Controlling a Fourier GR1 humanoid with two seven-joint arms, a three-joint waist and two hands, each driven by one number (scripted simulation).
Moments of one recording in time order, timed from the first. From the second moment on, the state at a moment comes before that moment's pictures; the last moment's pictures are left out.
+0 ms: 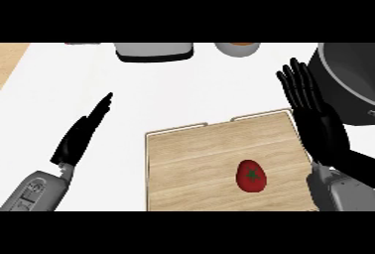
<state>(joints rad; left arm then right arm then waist) -0.24 0.48 -0.35 -1.36 0.12 0.14 0.09 -0.23 -0.20 0.09 -1.67 -0.18 0.07 -0.24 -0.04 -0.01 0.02</state>
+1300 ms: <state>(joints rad) -0.21 0.38 -0.05 -1.57 0.25 0.29 0.16 -0.08 -0.62 -0.04 -1.72 -0.01 0.31 -0.20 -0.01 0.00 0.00</state>
